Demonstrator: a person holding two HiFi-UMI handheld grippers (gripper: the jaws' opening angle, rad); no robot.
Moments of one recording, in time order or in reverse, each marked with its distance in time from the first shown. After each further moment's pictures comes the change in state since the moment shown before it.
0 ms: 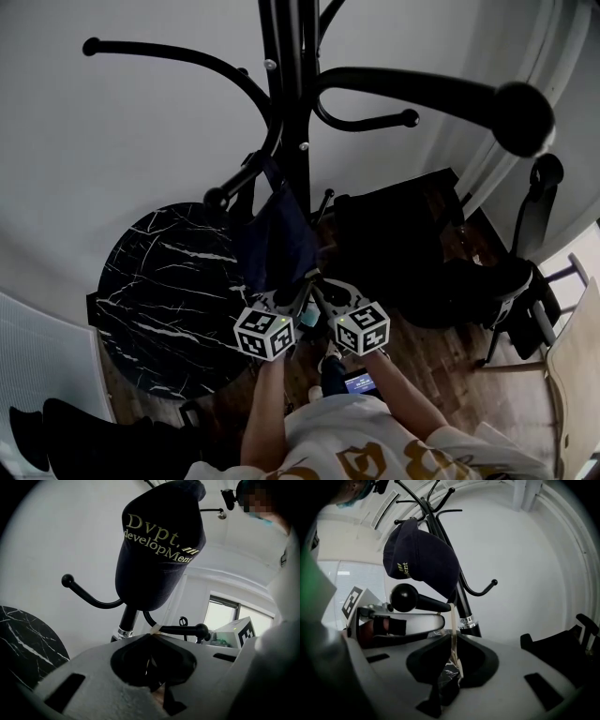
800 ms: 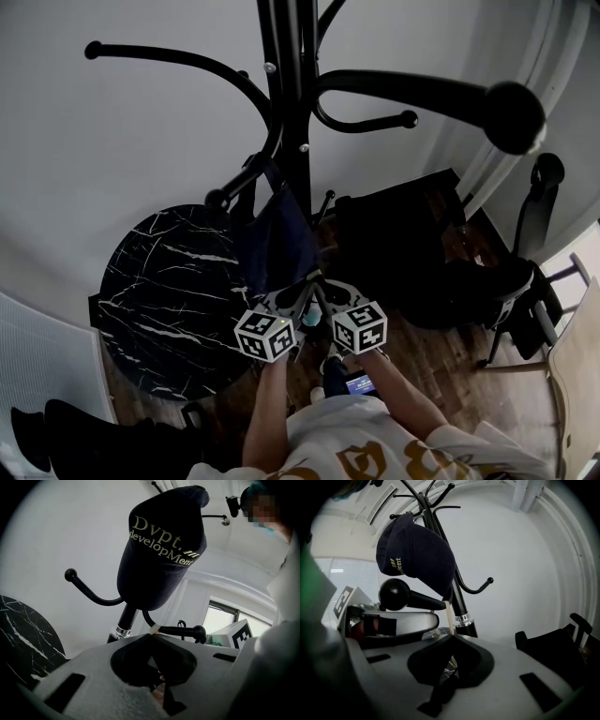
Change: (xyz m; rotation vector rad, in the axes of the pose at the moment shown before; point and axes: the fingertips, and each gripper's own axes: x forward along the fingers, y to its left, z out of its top) left arm -0.001 -0.002 -0.001 -0.061 -0.029 -0.018; right arm 0.004 -0.007 -0.003 0.013 0.033 -0.058
